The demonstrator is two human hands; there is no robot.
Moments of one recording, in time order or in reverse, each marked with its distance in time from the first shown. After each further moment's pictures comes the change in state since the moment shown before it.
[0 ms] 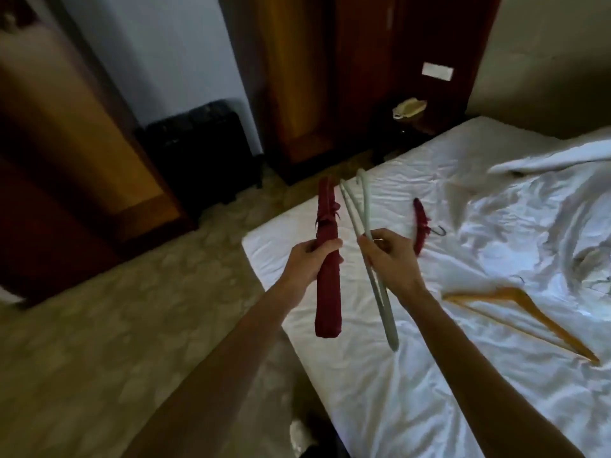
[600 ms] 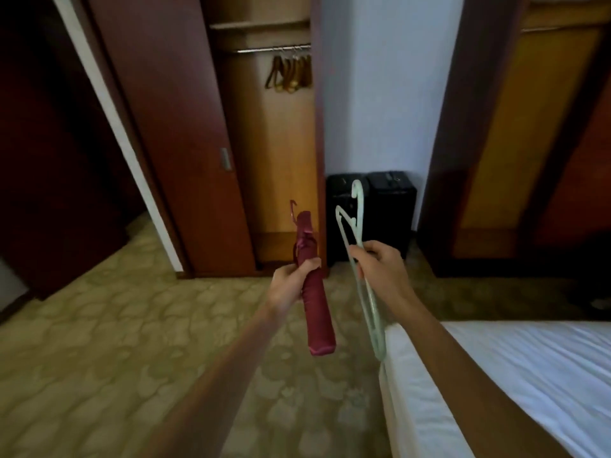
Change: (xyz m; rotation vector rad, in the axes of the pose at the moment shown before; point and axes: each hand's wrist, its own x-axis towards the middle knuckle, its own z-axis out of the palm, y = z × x) left_hand 0.027 0.081 -0.480 -0.252 0.628 0.130; right_hand 0.108 -0.209 0.472 0.025 -0.534 -0.214
